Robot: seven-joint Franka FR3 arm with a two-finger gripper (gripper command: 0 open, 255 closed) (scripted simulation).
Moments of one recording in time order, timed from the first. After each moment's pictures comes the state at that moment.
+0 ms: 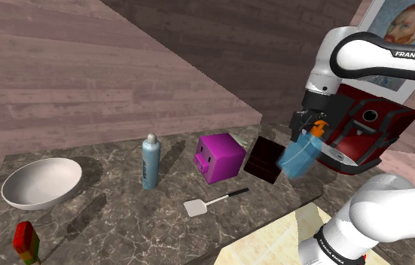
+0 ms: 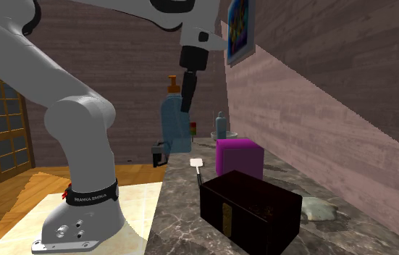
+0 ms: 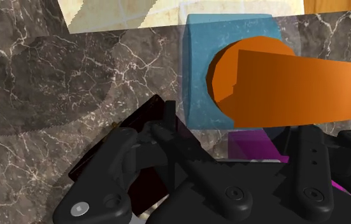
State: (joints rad) arm -0.04 -0.80 -0.08 -2.54 0.01 1.57 0.16
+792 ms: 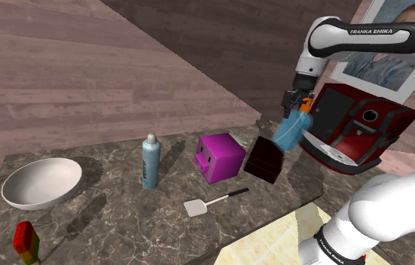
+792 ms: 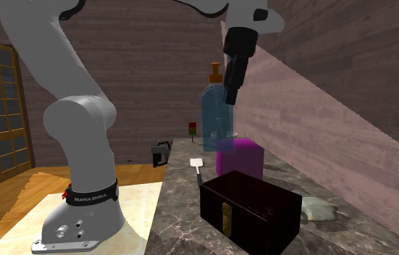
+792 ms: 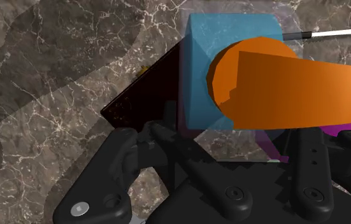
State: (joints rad) arm -0.06 -0.44 -0.21 -2.21 -0.05 1.61 0.01
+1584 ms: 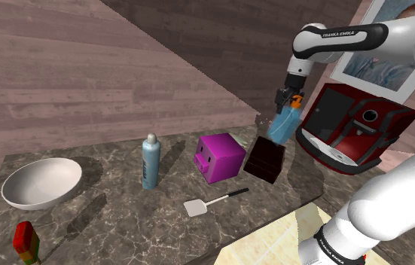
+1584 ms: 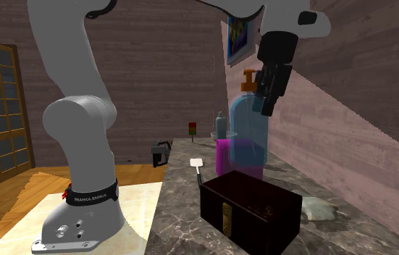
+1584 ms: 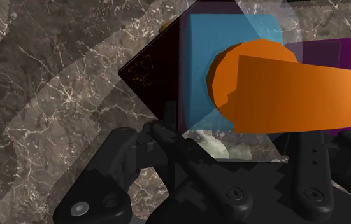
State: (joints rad) arm -0.08 -0.20 -0.29 -2.04 -0.04 1.67 -0.10
